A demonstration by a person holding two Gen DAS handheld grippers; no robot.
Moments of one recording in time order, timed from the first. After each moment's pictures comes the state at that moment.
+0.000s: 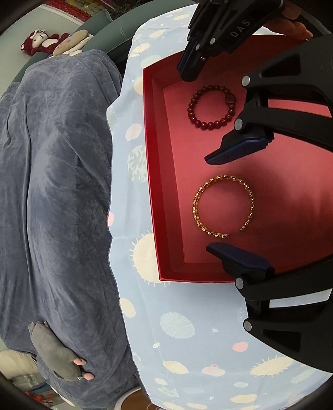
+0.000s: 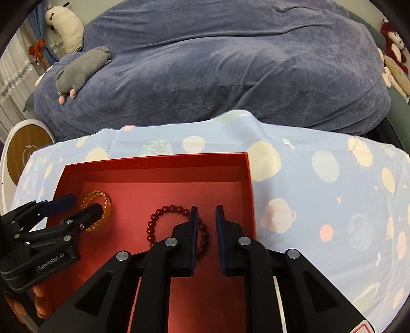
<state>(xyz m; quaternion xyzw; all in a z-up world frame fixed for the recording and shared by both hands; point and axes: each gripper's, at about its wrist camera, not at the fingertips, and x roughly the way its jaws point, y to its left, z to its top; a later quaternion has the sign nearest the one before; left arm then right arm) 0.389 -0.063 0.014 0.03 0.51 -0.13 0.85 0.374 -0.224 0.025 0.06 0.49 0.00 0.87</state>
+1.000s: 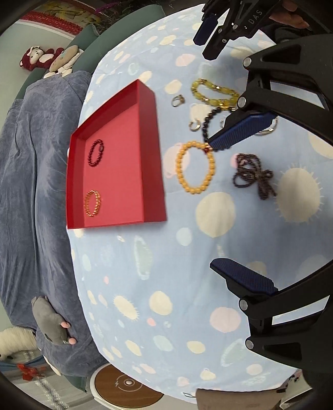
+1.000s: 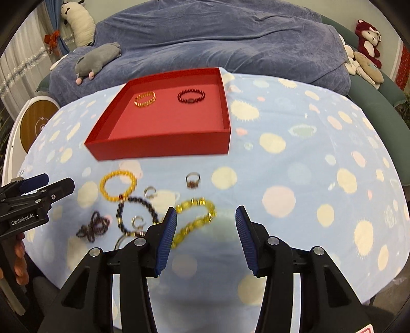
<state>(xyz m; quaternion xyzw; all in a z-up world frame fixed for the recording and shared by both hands) 0.110 0.007 0.046 0.04 0.49 -0.12 0.86 0.073 -0.193 0.045 0.05 0.49 -0.04 0.87</state>
